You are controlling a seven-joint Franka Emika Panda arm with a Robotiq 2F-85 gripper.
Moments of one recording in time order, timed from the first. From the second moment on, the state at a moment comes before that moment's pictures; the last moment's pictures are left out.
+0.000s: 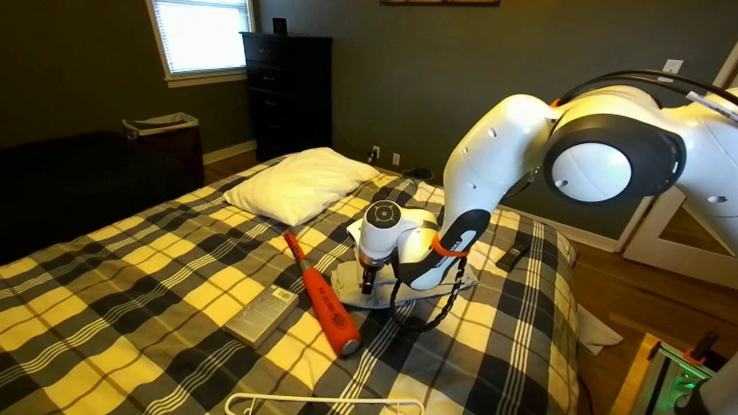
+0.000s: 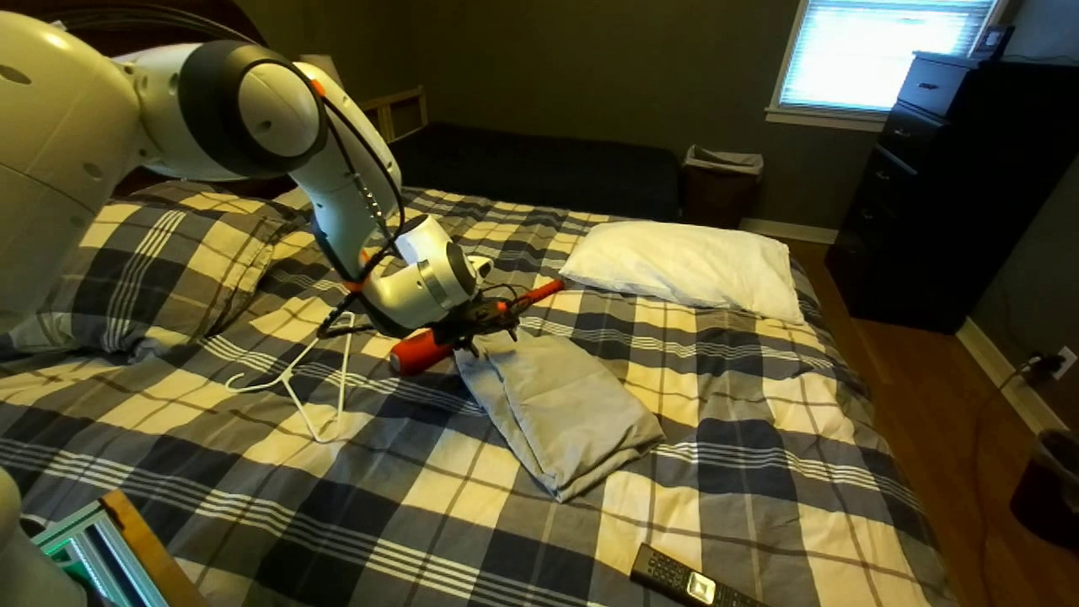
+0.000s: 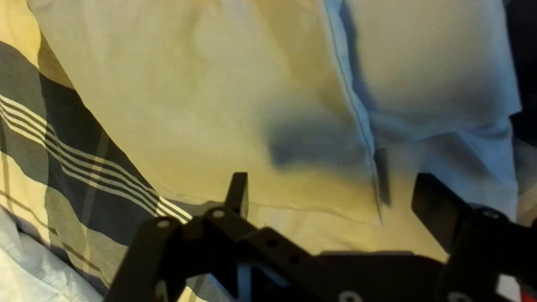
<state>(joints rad) 0.33 0.89 -0.19 -1.75 -0.77 2.90 0.17</state>
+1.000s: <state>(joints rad) 0.40 0.90 -0.27 -1.76 -0.77 2.90 0.25</state>
